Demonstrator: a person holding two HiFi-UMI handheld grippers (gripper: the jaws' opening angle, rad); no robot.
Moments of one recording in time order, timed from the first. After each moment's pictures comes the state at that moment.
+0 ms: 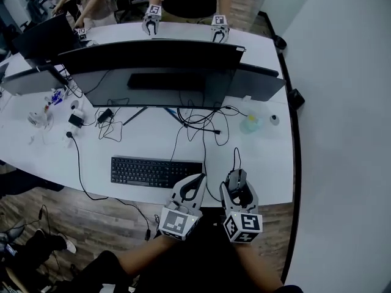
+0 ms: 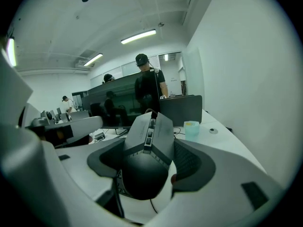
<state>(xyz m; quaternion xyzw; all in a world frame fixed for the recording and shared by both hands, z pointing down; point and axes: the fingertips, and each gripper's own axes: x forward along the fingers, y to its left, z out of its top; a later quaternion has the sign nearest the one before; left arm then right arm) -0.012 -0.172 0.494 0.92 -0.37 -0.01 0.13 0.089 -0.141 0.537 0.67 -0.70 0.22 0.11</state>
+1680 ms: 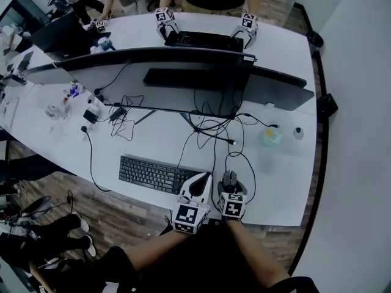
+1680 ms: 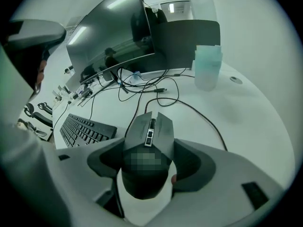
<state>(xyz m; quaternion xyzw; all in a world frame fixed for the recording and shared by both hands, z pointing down) 0.028 -0.242 0.585 0.86 -0.46 0.11 0.19 0.113 -0.199 0.782 0.56 -0.68 0.39 0.29</state>
